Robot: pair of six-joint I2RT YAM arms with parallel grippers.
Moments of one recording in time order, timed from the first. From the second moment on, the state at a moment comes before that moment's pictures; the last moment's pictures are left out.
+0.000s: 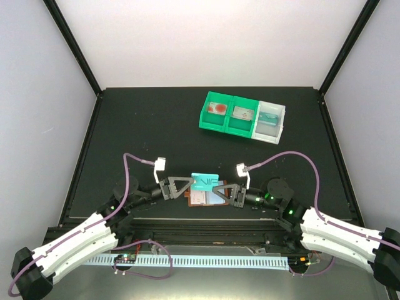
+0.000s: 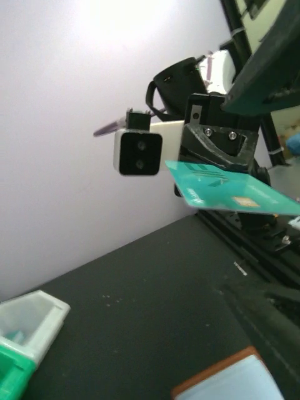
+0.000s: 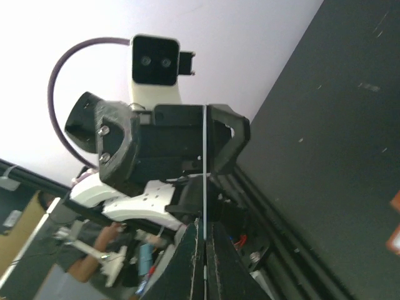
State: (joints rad) left arm -0.78 0.54 0.26 0.30 0.41 -1.10; right arm 0.96 0.74 0.23 0.52 -0.41 1.06
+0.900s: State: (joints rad) left arm -0.78 0.54 0.46 -0.33 0.11 -0.61; right arm 0.24 1.13 0.73 -0.16 -0.29 0.53
